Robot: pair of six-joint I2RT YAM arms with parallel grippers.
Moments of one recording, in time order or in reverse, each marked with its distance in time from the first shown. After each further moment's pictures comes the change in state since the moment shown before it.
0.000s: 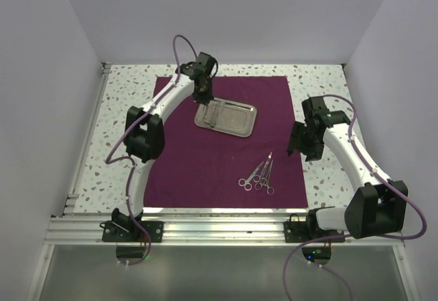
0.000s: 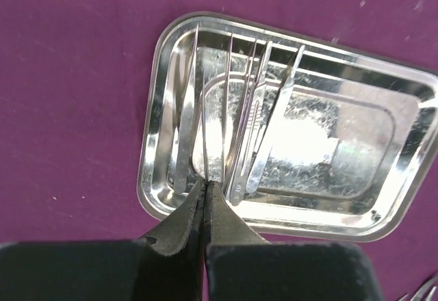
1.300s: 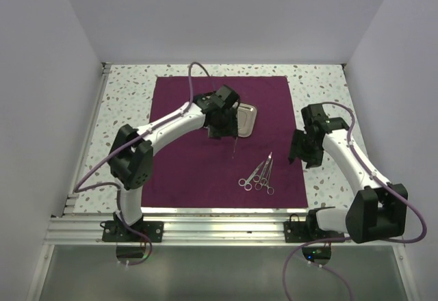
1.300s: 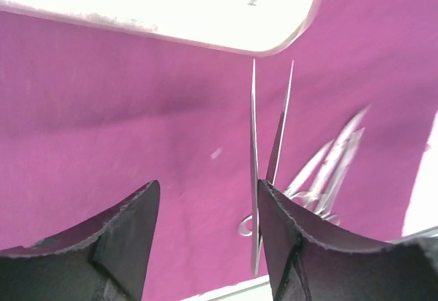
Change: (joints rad) left arm -0.288 -0.407 -0.607 0.129 0.055 -0.317; right arm 0.000 -0.029 -0.089 0.014 0.001 -0.027
